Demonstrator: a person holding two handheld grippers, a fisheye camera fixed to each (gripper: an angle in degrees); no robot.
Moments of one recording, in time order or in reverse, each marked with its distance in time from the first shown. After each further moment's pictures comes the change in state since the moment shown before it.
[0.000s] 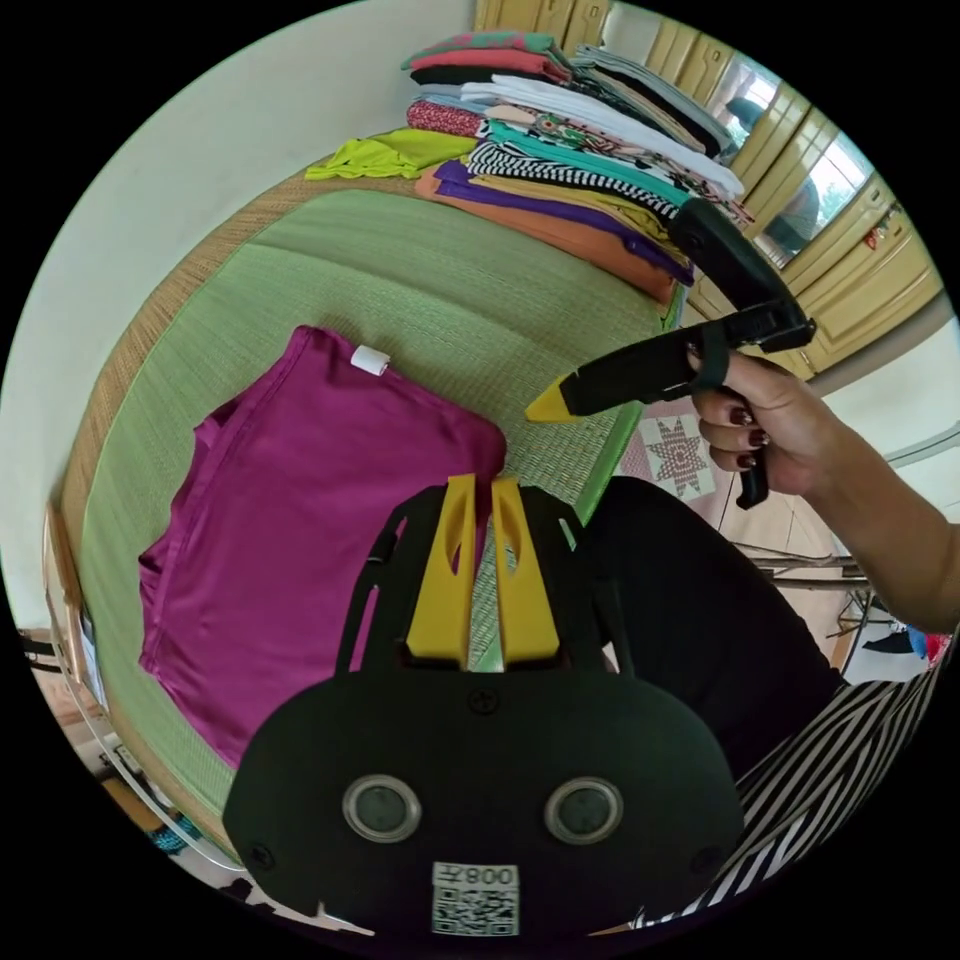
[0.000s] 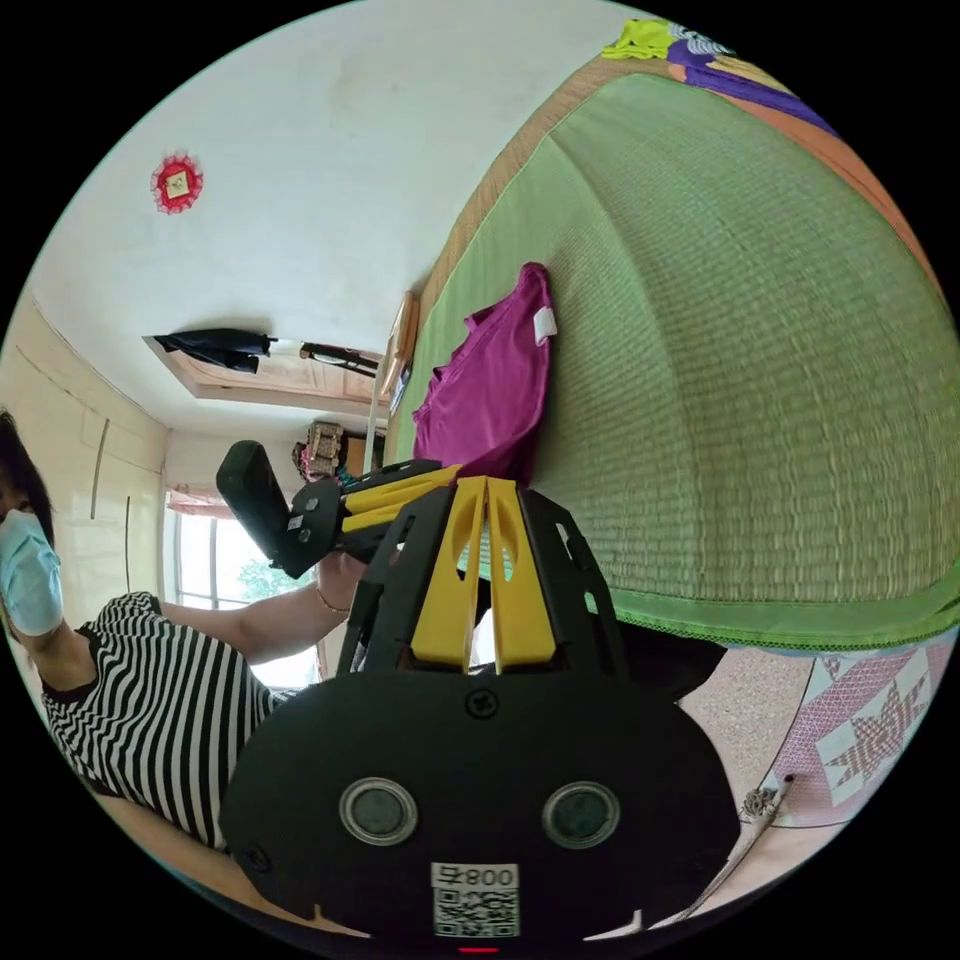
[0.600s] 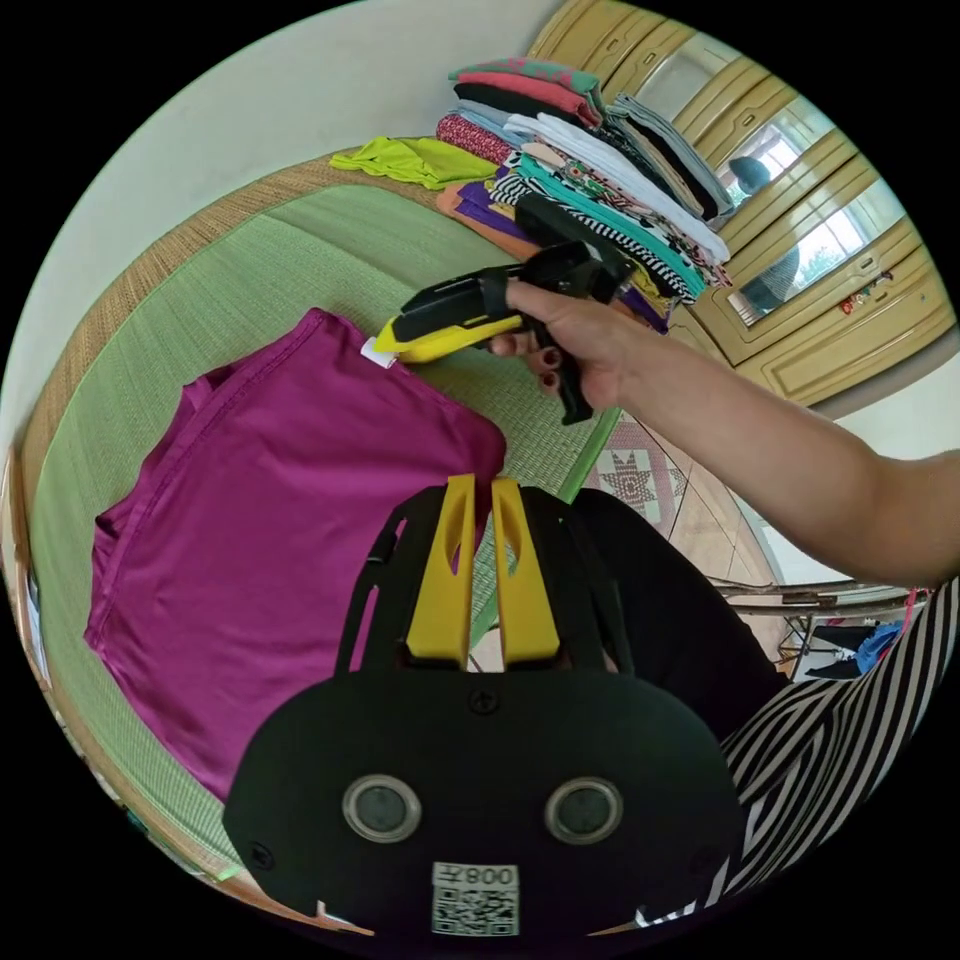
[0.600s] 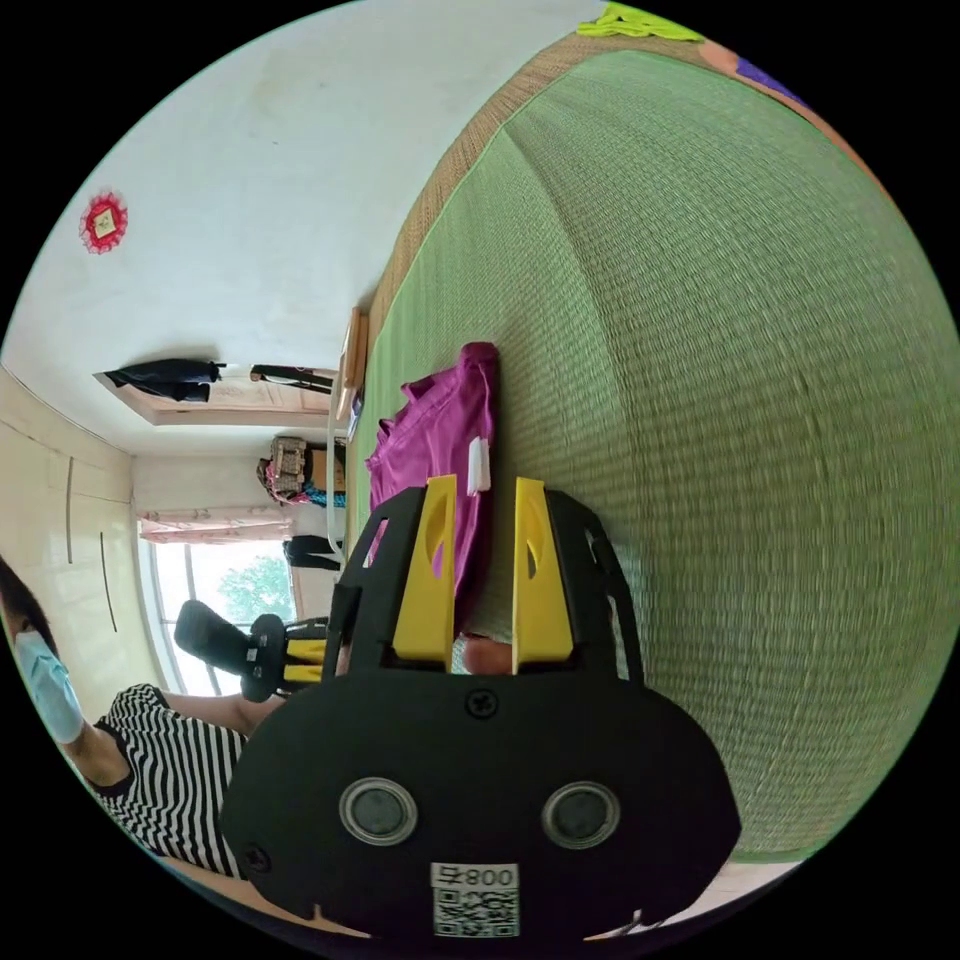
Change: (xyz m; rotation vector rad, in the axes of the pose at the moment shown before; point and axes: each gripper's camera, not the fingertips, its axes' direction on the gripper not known) left arm 0.000 -0.007 0.065 0.068 0.175 -0.094; right arm 0.038 -0.167 0.067 -0.053 0.086 0.049
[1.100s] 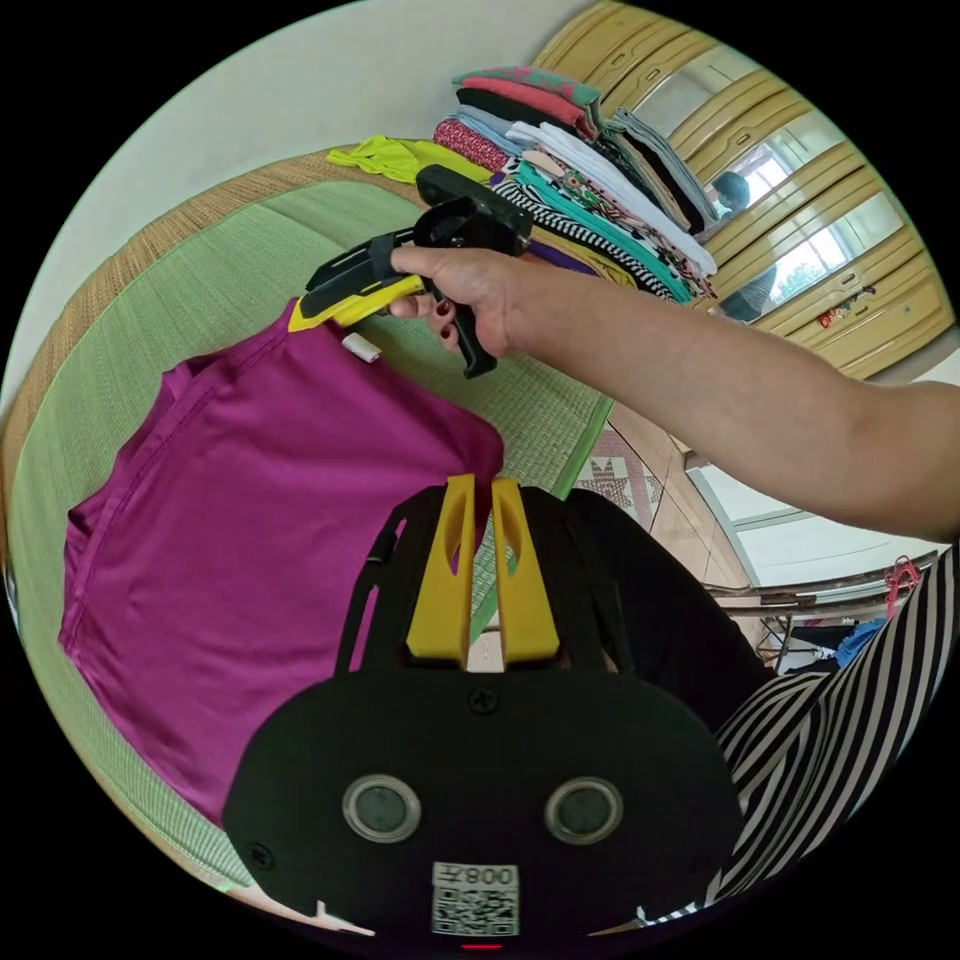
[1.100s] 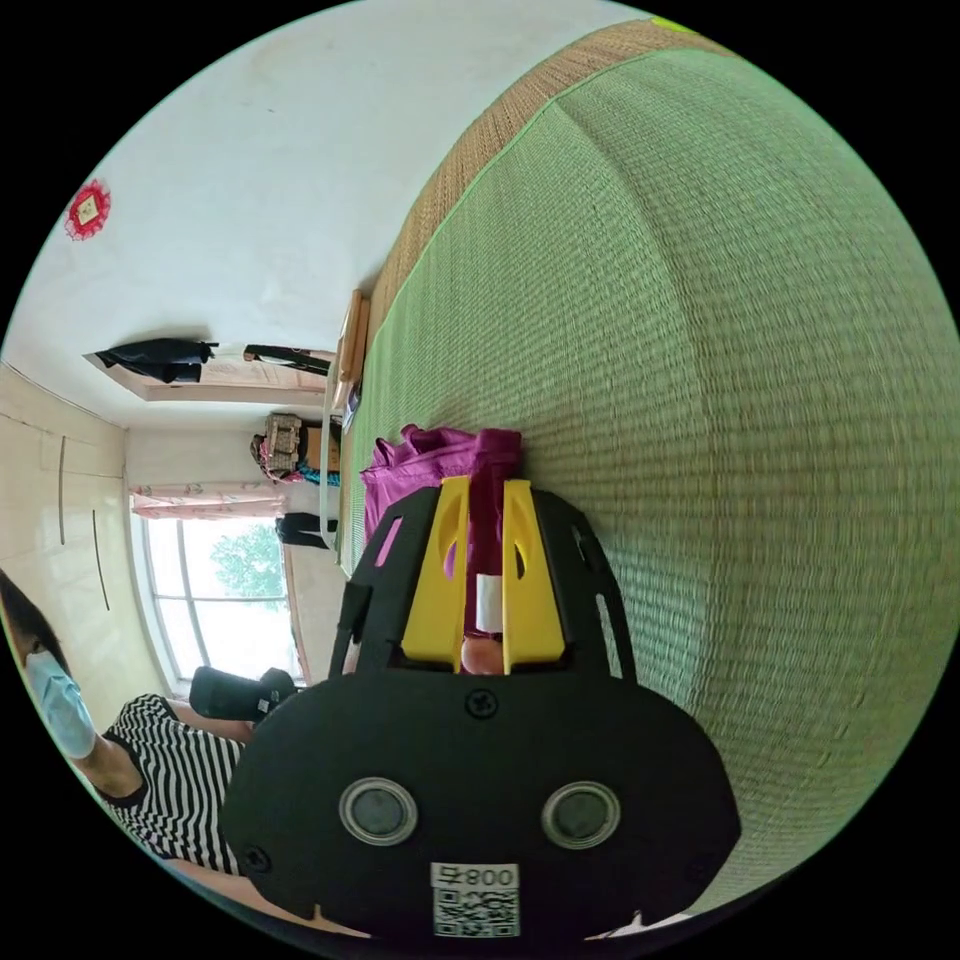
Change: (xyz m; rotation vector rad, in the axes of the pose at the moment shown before) left arm -0.020 0.004 -0.008 0.026 0.085 -0.009; right arm 0.006 -0.111 0.074 -0.079 0.015 -0.060
